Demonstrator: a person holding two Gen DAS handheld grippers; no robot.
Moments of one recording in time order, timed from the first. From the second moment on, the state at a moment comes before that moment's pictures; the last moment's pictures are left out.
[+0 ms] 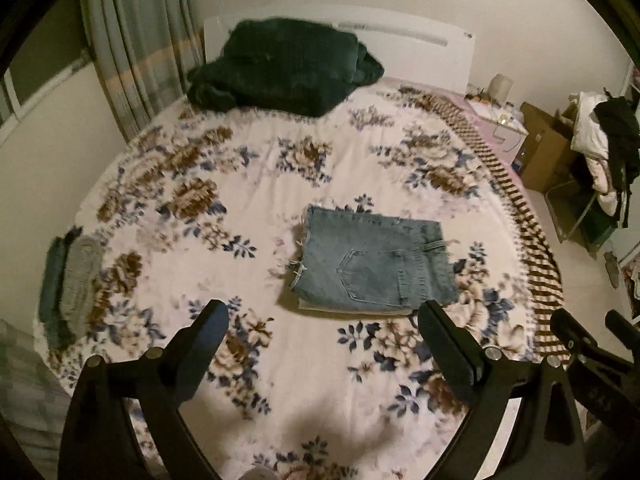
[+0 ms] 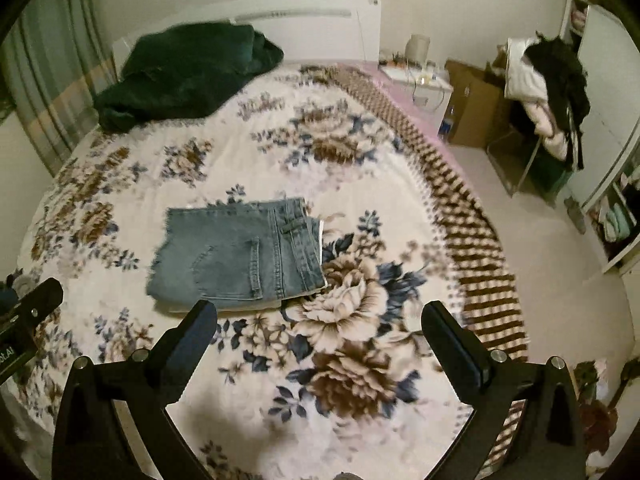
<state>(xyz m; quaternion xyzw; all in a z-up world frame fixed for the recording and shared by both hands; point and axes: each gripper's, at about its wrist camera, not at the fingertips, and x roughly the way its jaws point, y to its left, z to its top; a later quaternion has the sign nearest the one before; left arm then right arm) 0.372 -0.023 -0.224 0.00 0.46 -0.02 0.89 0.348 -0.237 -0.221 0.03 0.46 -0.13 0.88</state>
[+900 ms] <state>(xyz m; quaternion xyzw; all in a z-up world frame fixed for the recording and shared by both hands) 0.190 -0.001 -0.027 -0.01 0.36 -0.03 0.93 0.086 -0.184 0.082 -0.01 0.33 -0.09 0.94</state>
